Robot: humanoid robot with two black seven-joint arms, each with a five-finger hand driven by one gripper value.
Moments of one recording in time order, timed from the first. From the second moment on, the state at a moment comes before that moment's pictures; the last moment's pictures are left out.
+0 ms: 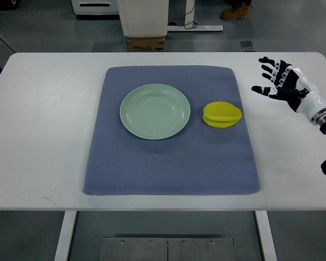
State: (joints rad) left arm -0.04 0.00 -0.10 -0.20 0.14 0.00 0.00; right arm 0.79 -0.57 0.32 0.97 -0.31 0.07 0.56
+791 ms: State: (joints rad) left arm -0.04 0.00 -0.10 -0.20 0.14 0.00 0.00; right arm 0.98 -0.53 -0.07 1.01 -0.55 -0.17 0.57
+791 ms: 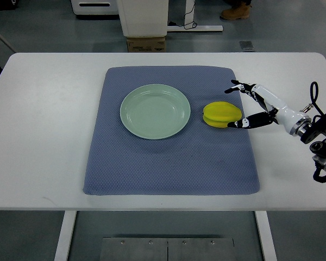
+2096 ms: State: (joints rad) left arm -0.04 0.00 -0.10 -0.20 0.14 0.00 0.00; right arm 1.01 -0.41 -0.16 0.91 -0.55 -0.24 0.45
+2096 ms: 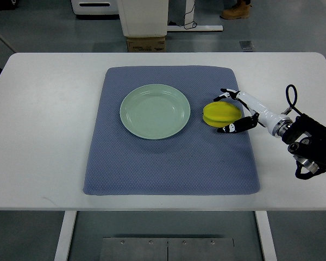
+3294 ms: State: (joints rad) left arm -0.04 0.00 -0.10 -0.20 0.14 0.00 0.00; right arm 1.05 -0.40 -0.19 0.91 -0.50 -0.24 0.44
